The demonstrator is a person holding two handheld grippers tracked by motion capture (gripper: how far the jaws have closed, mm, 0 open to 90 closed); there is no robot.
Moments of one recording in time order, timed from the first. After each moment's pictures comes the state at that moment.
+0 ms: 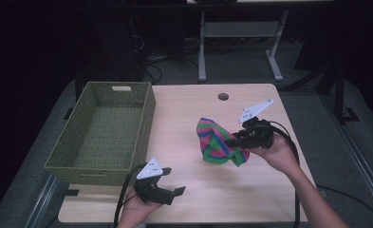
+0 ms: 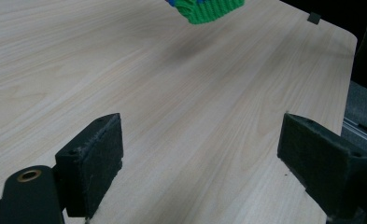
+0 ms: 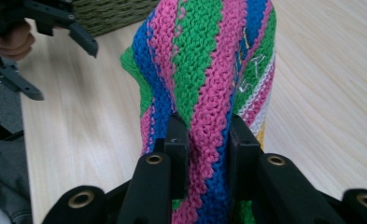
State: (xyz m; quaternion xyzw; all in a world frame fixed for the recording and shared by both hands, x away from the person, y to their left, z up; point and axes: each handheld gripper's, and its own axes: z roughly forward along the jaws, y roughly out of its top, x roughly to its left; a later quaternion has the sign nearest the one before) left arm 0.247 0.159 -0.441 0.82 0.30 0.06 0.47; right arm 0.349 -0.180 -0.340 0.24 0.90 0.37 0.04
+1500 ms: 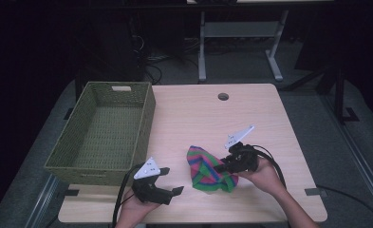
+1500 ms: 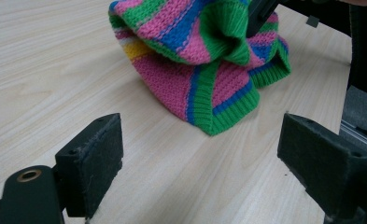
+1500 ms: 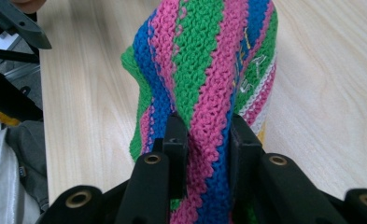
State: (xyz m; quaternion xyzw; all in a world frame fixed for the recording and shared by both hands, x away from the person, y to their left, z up) left arm 0.246 0.164 -0.441 0.82 0.31 0.06 0.48; right arm 0.328 -0.152 -0.417 0.23 0.90 0.36 -0.04
